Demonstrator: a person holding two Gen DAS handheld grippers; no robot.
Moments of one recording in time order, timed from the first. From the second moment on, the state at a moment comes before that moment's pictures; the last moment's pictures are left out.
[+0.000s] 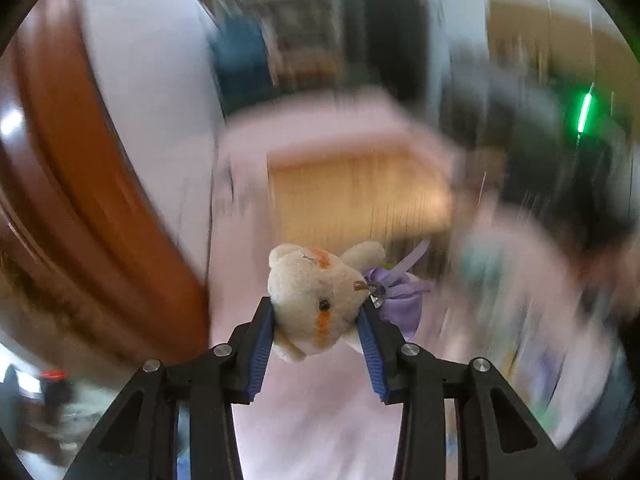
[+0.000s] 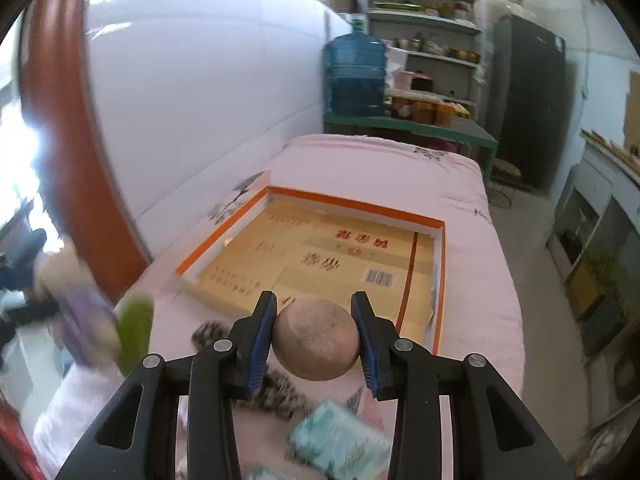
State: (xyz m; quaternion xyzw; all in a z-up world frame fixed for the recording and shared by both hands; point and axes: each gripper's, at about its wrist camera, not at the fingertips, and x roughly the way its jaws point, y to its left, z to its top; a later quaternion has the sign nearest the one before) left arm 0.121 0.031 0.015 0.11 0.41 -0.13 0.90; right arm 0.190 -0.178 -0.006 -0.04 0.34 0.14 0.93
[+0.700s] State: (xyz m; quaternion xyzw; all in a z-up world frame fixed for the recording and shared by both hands) left arm 0.156 0.040 0.055 -0.03 0.31 -0.11 0.94; right arm 0.197 -0.183 0.001 -0.01 0.34 0.12 0.93
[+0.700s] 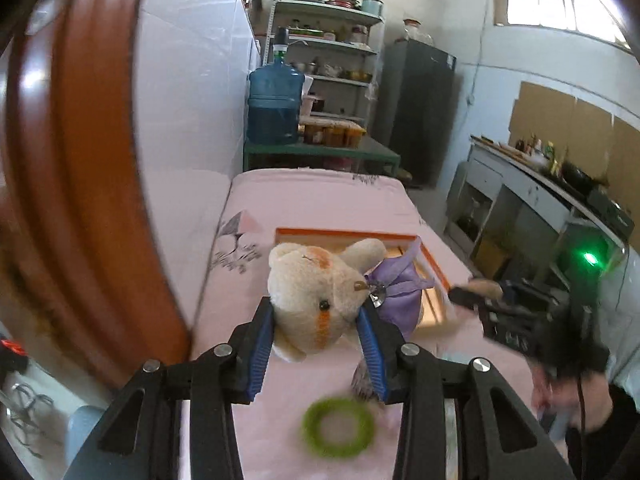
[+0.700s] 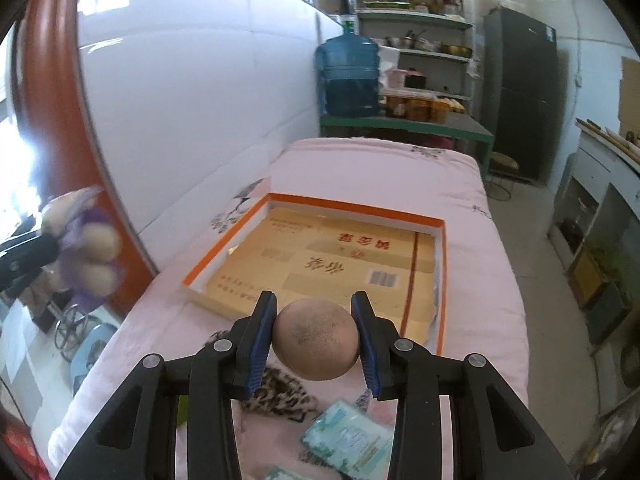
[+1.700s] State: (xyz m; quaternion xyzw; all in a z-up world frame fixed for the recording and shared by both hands) left arm 0.306 -0.004 -0.056 -0.01 0.39 -0.04 0.92; right arm 0.313 -0.195 -0.067 0.02 0.41 0.08 0.91
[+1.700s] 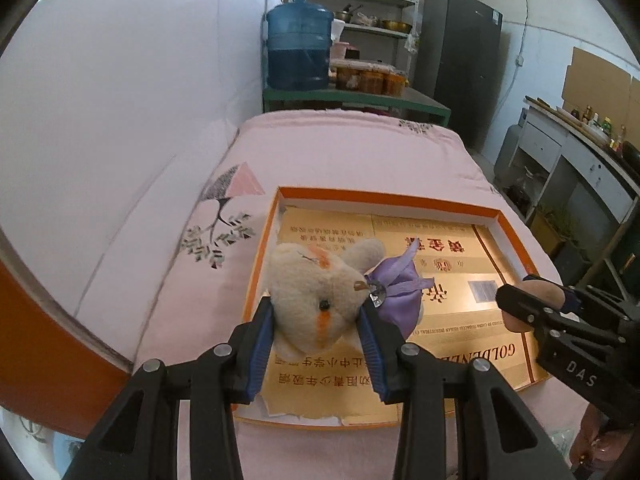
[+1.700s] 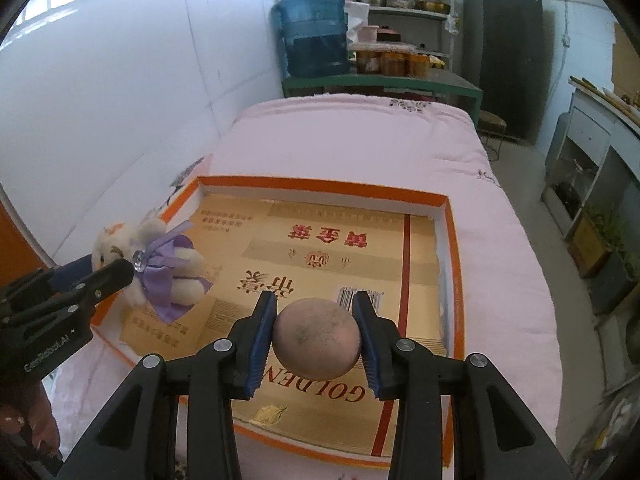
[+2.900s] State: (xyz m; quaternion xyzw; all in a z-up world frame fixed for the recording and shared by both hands) left arm 0.283 0.016 -0.048 -0.06 0.39 -0.11 0.91; right arm 0.279 -0.203 -0.056 0.02 0.41 0.07 0.91
